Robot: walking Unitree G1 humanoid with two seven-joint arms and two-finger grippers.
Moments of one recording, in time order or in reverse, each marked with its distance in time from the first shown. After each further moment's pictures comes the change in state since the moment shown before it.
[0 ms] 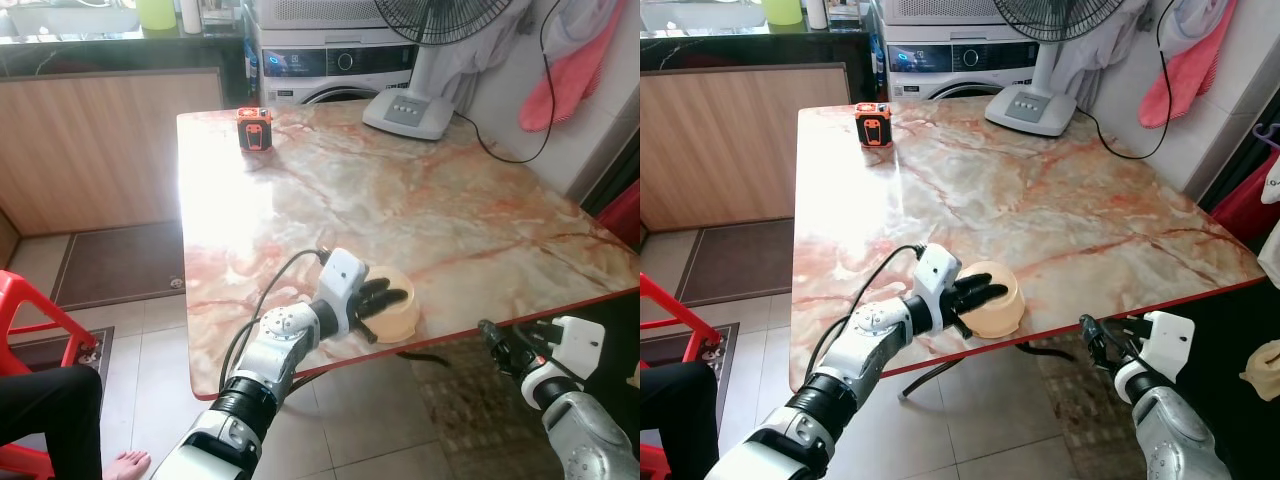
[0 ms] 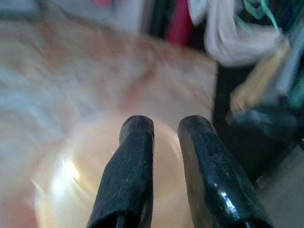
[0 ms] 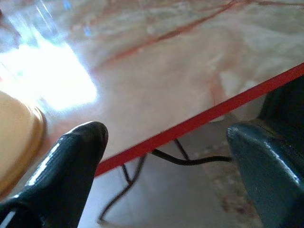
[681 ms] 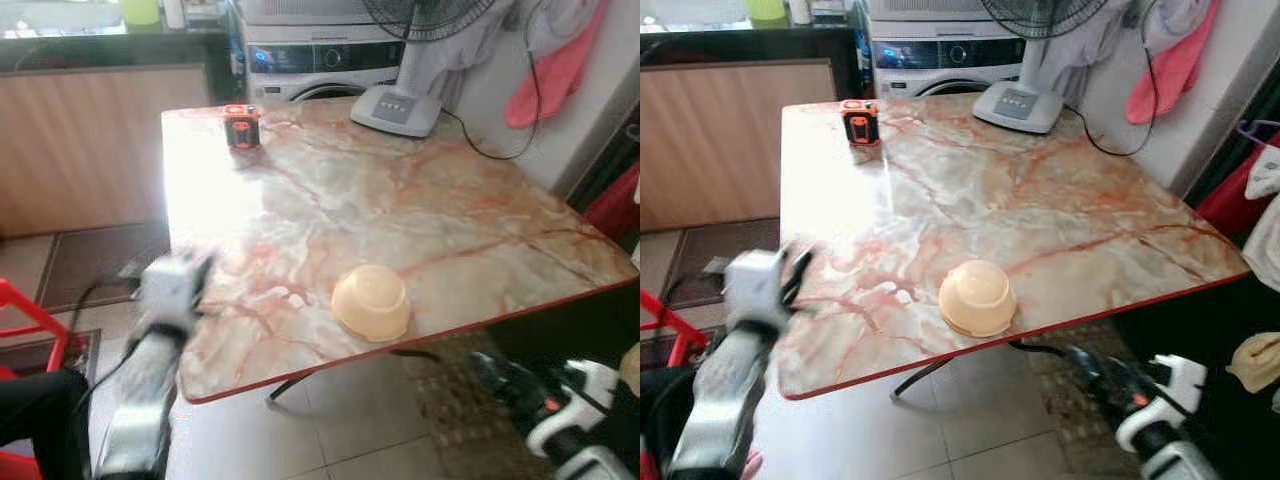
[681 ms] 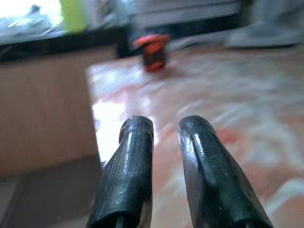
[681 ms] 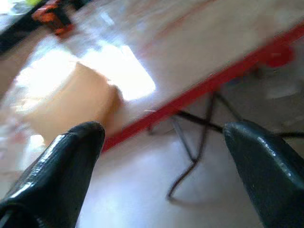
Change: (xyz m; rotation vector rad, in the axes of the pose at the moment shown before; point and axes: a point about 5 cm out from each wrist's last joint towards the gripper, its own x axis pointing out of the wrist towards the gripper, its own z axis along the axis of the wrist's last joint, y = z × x) left arm -0.176 0.072 0.001 0.326 -0.050 0.920; right arm -0.041 0.012 -0.027 0.204 0.049 0.299
